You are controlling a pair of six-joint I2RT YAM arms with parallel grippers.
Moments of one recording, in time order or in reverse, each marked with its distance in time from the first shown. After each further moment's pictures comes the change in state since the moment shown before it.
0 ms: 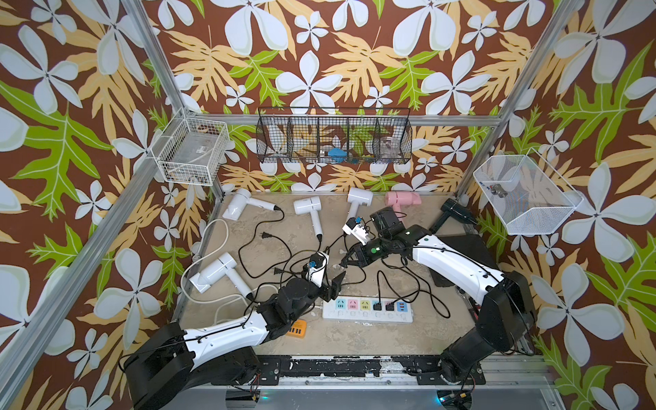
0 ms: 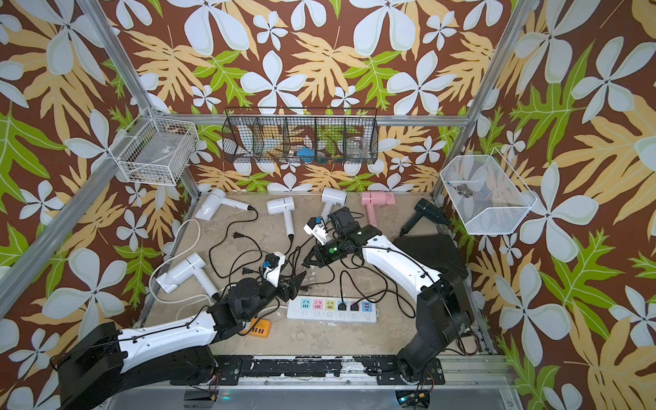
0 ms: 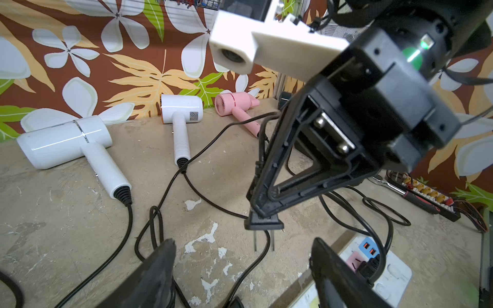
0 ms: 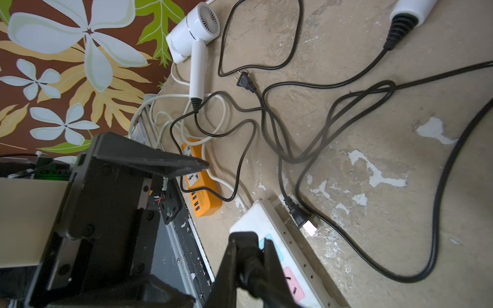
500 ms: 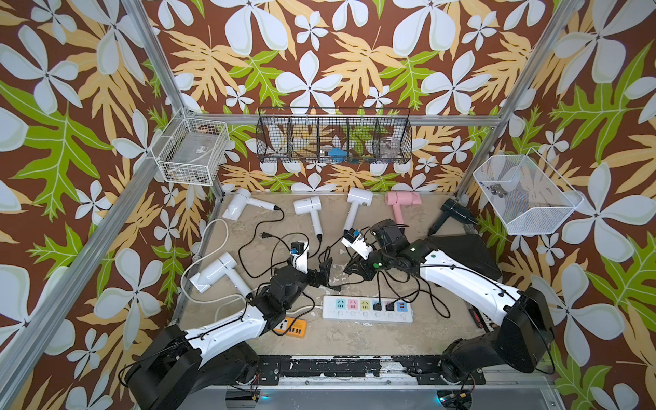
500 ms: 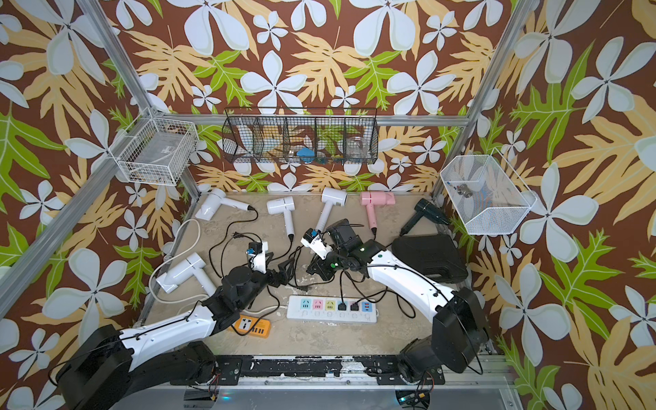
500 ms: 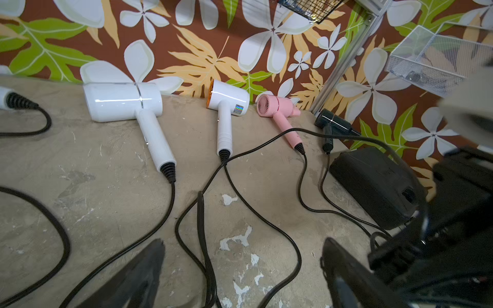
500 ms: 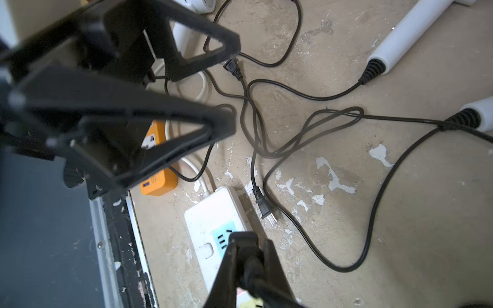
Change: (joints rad) left arm 0.237 0.034 0.003 -0.034 0.093 -0.206; right arm 0.103 -0.187 -0.204 0.105 0.234 -0.291
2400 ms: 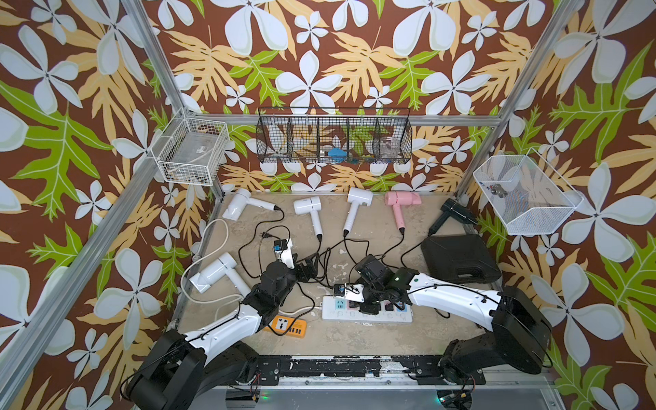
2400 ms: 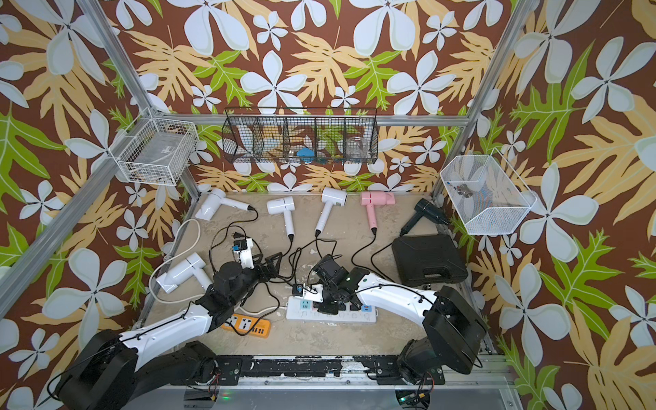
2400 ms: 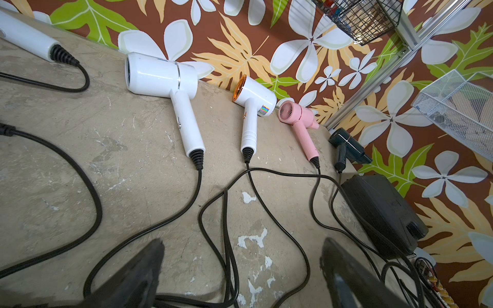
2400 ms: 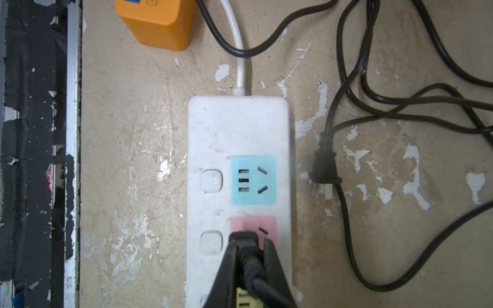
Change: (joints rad) left arm 0.122 -0.022 -0.035 -0.010 0.063 -0.128; right arm 0.192 0.048 -0.193 0.019 0.161 -0.450
